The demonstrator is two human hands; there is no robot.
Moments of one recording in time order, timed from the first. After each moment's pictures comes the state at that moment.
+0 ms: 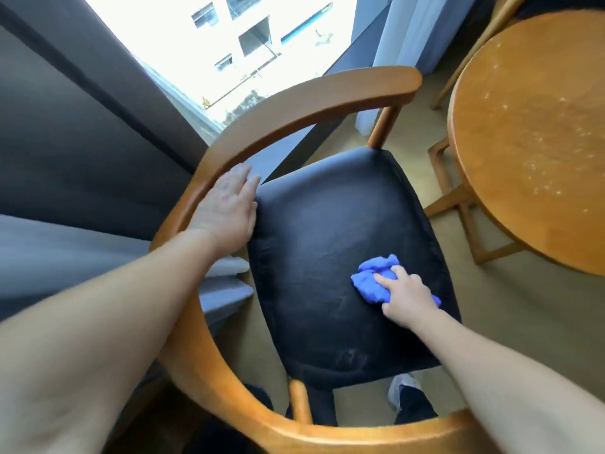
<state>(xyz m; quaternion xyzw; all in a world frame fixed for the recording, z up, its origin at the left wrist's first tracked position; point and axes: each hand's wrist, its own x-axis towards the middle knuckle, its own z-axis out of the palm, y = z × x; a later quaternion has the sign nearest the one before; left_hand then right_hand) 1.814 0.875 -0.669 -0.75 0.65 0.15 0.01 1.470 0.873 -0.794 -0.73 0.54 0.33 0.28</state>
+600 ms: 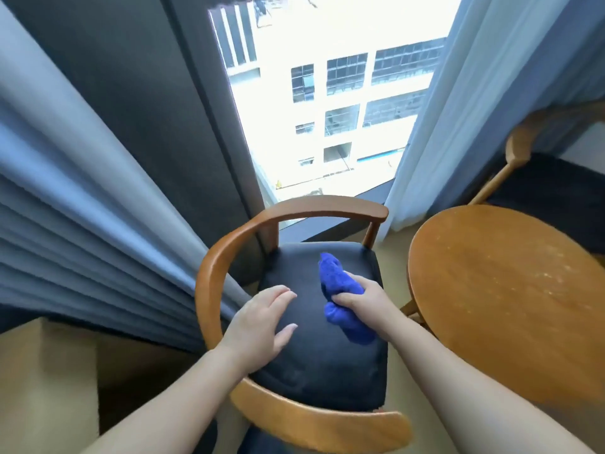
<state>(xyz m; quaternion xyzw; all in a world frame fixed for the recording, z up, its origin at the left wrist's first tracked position) 1.587 1.039 -0.480 -0.79 0.57 0.10 -0.19 1.439 0.850 -0.488 -0.66 0.40 0.00 0.64</state>
